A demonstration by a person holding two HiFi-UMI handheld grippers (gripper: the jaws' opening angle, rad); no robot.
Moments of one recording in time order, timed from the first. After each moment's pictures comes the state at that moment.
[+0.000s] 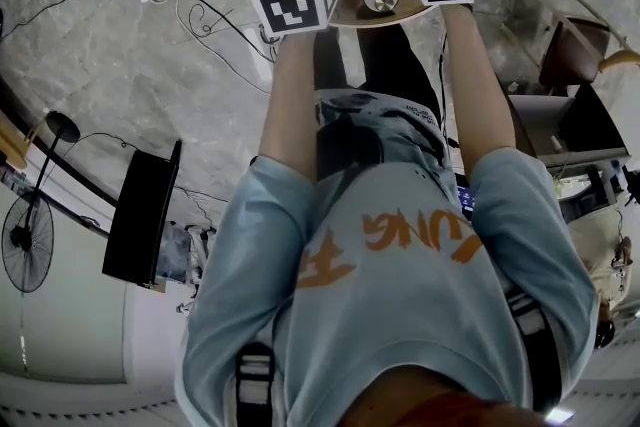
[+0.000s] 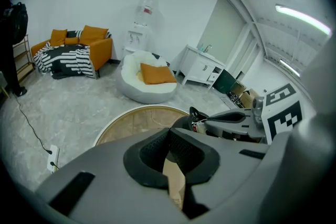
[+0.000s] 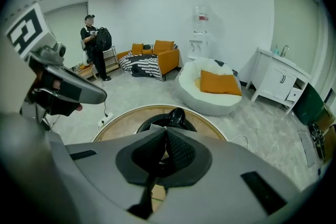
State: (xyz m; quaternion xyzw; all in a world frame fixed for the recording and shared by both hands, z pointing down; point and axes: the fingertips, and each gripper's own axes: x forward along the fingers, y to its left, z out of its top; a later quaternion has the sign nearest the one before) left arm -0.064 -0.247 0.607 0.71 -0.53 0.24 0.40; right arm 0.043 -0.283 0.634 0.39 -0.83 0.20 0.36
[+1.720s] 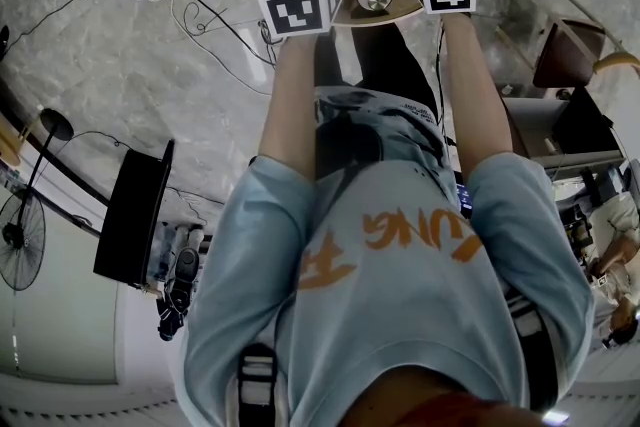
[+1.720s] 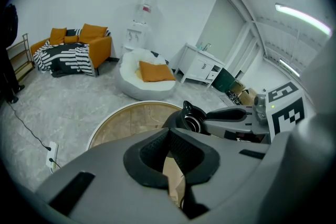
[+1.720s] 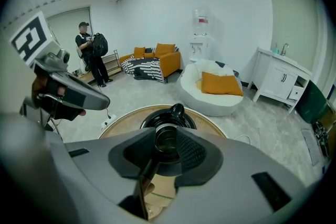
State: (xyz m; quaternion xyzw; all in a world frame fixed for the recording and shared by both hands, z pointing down) left arm -0.047 -0.226 0.616 0.71 -0.52 0.24 0.40; right arm 0.057 -0.263 0.635 0.38 -0.84 0.20 0.34
